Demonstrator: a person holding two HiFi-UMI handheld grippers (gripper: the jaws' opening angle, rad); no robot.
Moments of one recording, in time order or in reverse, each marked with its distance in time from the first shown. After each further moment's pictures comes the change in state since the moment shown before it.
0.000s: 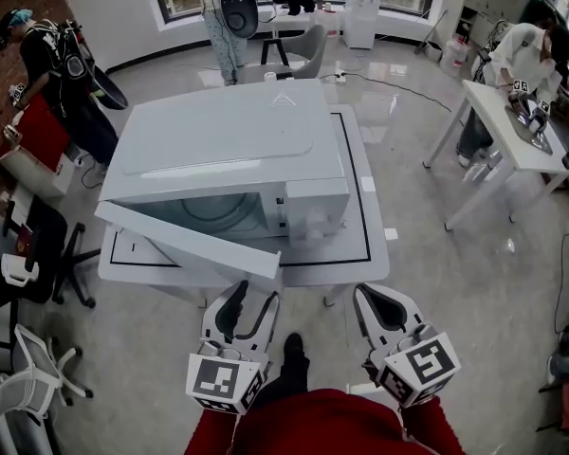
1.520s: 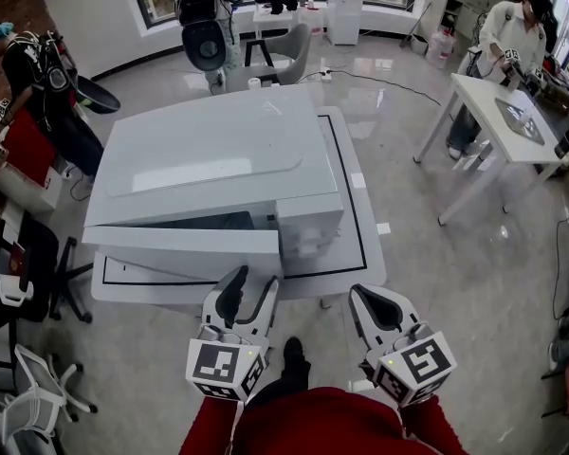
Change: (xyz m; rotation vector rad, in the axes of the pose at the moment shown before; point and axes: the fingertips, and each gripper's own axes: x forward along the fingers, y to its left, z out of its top) left arm 0.048 0.014 0.014 -0.023 -0.001 -0.049; right arm 0.015 -0.012 -0.004 0.048 0.065 -0.061
